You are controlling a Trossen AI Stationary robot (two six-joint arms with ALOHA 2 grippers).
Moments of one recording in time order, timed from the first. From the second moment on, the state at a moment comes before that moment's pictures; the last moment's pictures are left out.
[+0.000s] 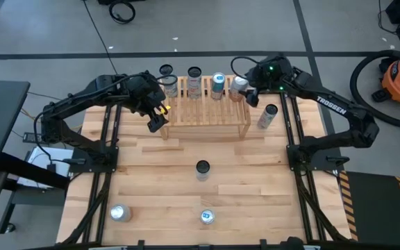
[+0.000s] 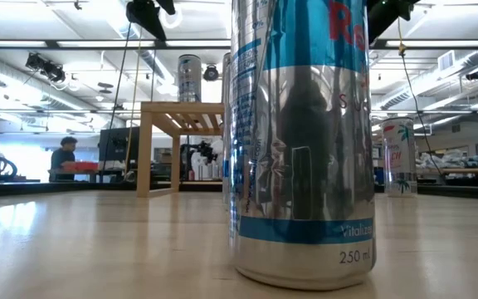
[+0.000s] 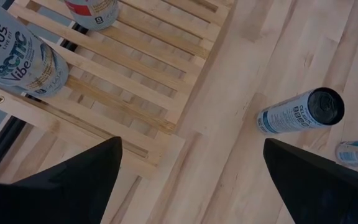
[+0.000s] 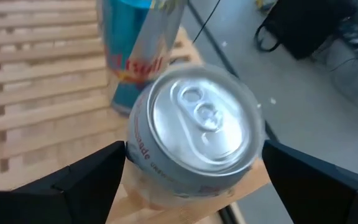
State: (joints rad) left arm 0.28 1.39 1.70 -1.27 -0.03 -0.19; right arm -0.72 1.21 1.18 -0.58 -0.11 -0.39
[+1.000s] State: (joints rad) left arm 0.28 1.39 1.70 -1.21 -0.03 -0.23; right arm -0.52 0.98 1.18 -0.66 -0.18 -0.16
